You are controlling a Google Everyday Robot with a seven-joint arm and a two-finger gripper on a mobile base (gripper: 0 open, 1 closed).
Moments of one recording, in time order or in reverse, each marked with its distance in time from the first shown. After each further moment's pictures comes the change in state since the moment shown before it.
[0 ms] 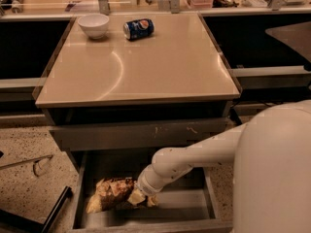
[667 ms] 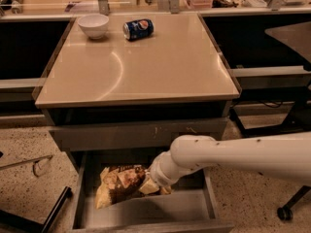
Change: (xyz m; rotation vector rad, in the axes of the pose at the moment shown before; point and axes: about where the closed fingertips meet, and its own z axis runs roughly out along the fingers) arm -0.015 0.004 -0.105 0.087 -0.062 -0.144
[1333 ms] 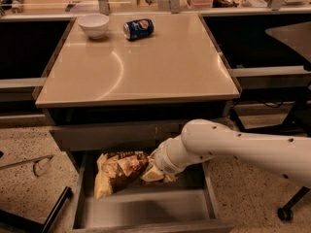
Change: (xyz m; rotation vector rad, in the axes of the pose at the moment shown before) arm -0.032 -0.009 -0.058 0.034 -0.077 -0.058
